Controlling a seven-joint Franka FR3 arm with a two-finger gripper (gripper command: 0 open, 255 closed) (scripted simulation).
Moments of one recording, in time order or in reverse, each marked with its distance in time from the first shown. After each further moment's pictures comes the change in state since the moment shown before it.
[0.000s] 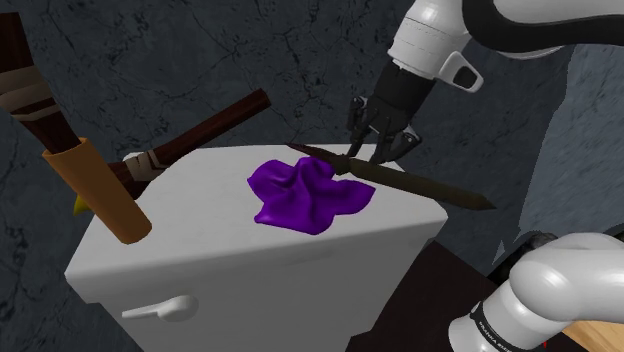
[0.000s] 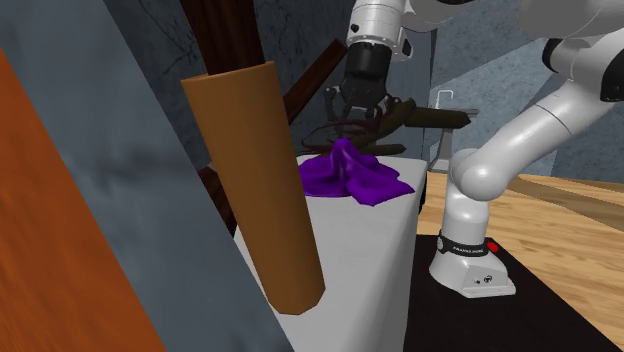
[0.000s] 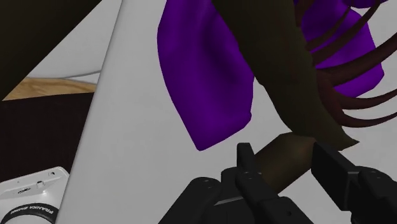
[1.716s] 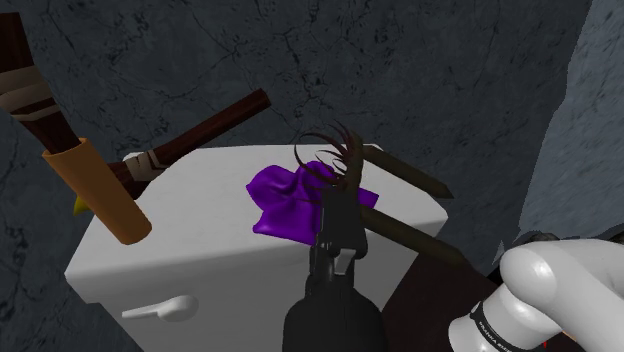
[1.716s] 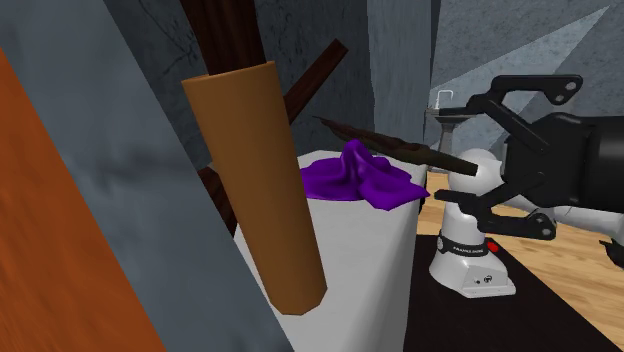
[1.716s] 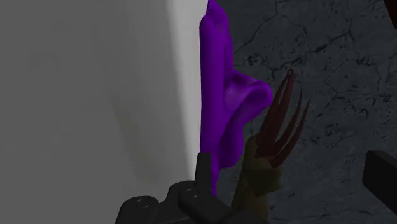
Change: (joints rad) arm -0.252 -0.982 0.656 0.253 -0.295 0.024 1.001
